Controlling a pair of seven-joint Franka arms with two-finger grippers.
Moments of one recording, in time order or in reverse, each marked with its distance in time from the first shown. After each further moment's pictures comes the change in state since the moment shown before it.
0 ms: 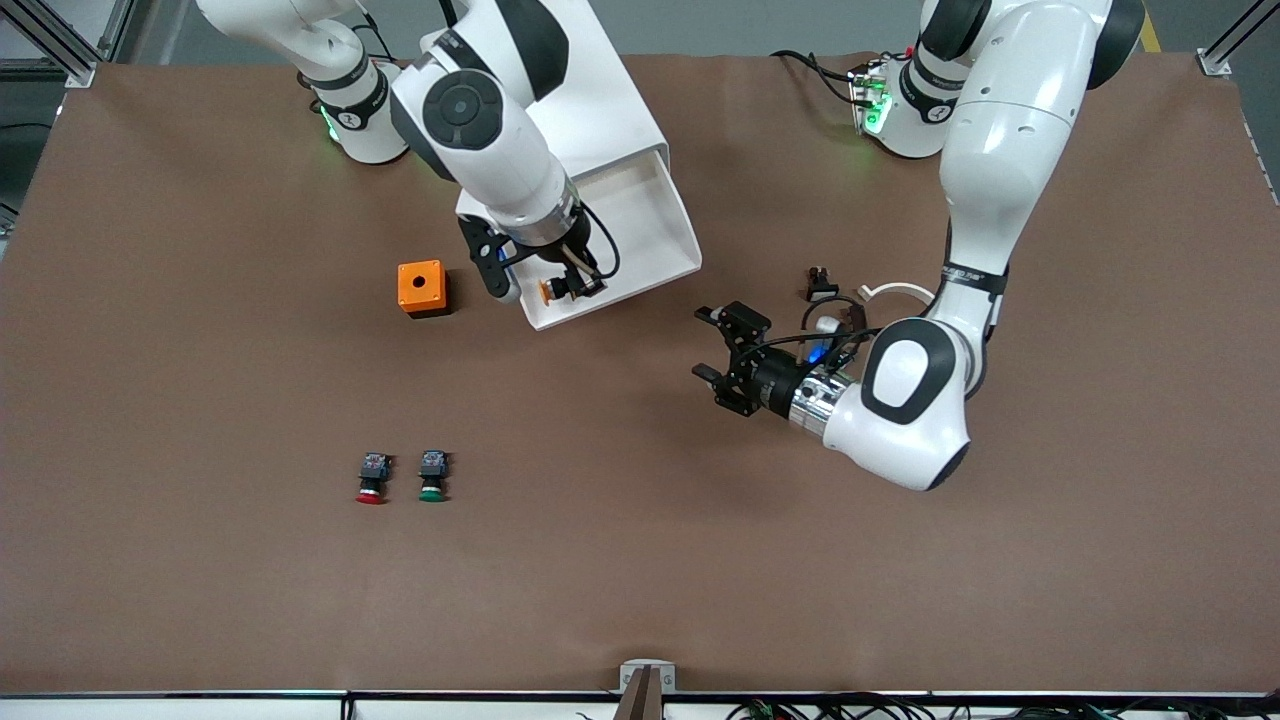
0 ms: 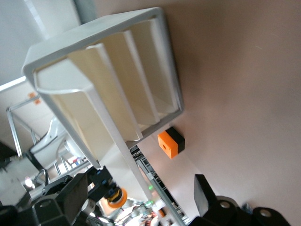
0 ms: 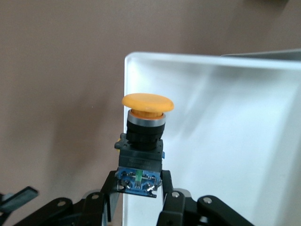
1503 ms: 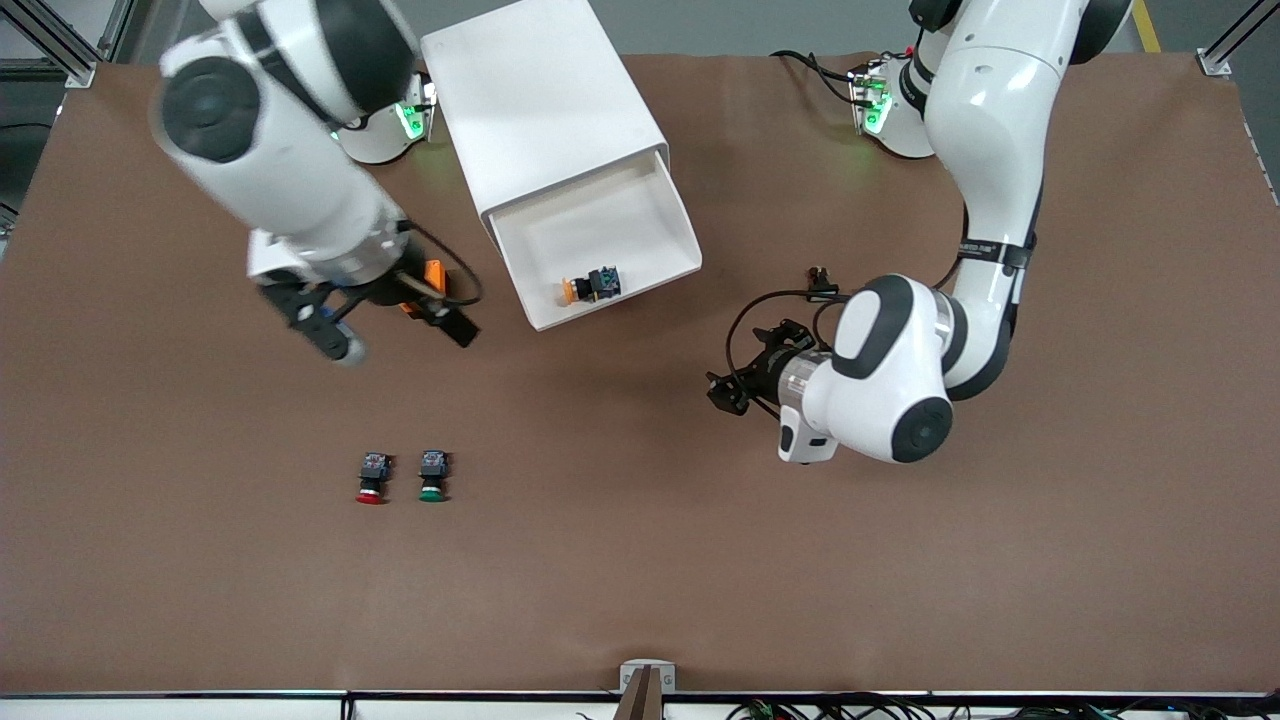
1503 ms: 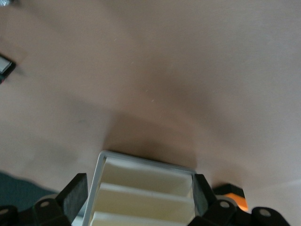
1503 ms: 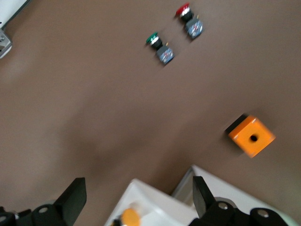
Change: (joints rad) left arm -0.132 -0.073 0.028 0.023 0.499 0.139 0.964; right arm -0.339 -0.003 -0.001 0.300 -0.087 -0.396 -0.819
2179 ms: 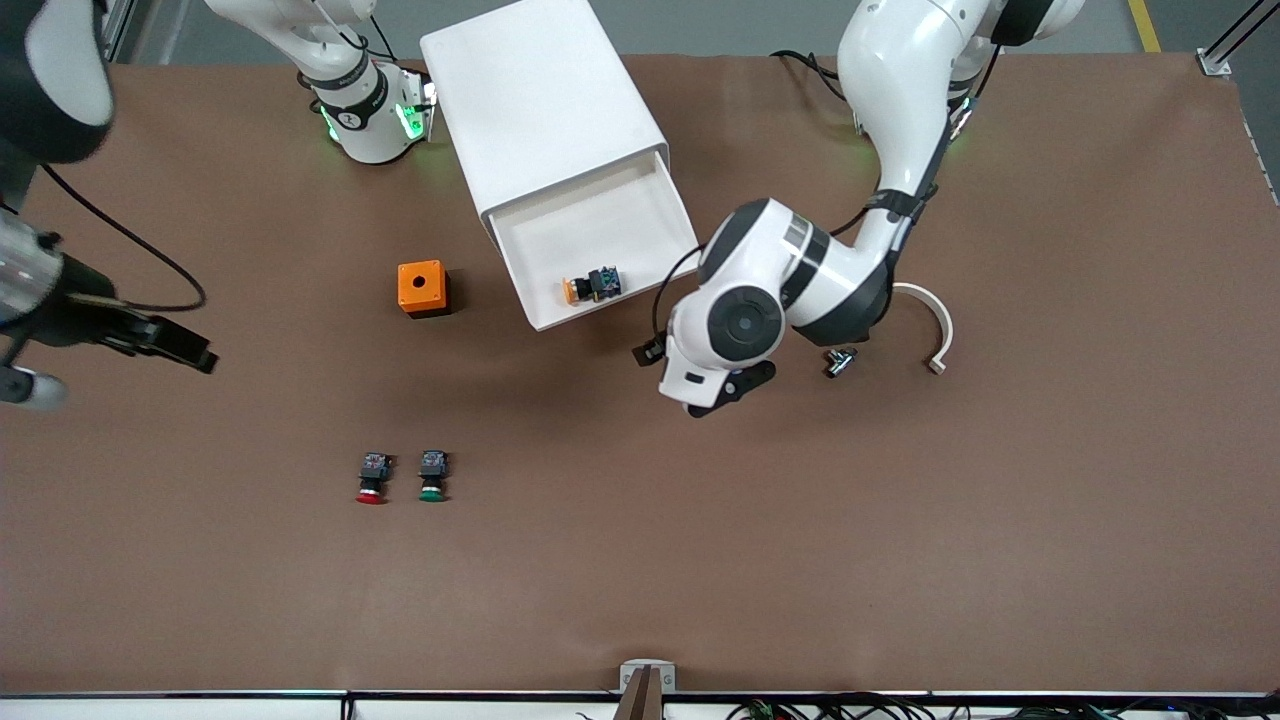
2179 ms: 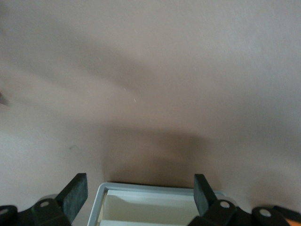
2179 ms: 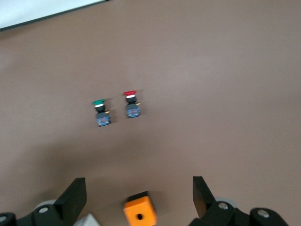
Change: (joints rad) left arm -0.221 -0.015 -0.001 0.001 0.213 0.098 0.000; right arm -0.074 -0.086 -0.333 0.013 0.007 -0.036 -0.807
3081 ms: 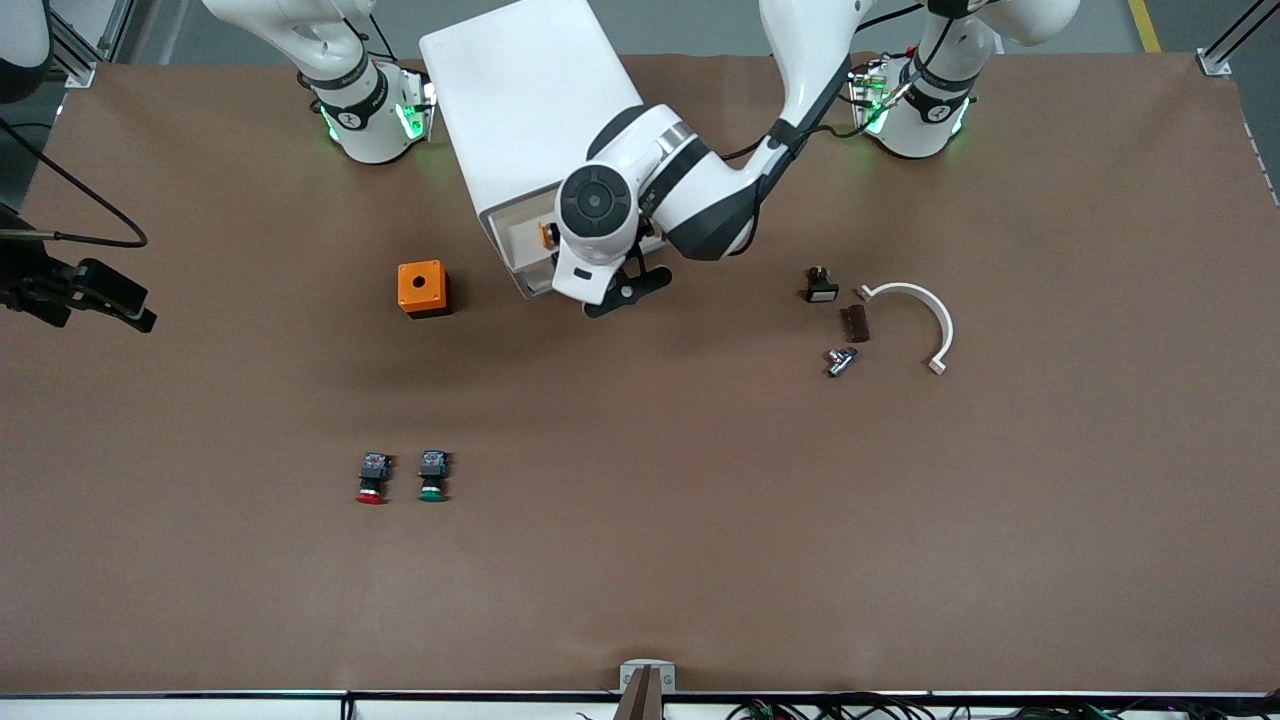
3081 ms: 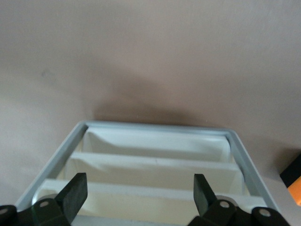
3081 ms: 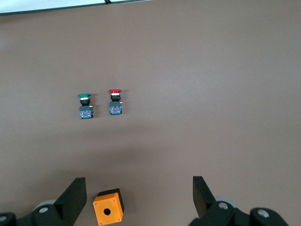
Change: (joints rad) left arm -0.217 -0.013 -0.031 -0.012 0.006 0.002 -0.214; right arm 0.056 -0.113 -0.111 -0.121 -0.008 0.043 -0.156
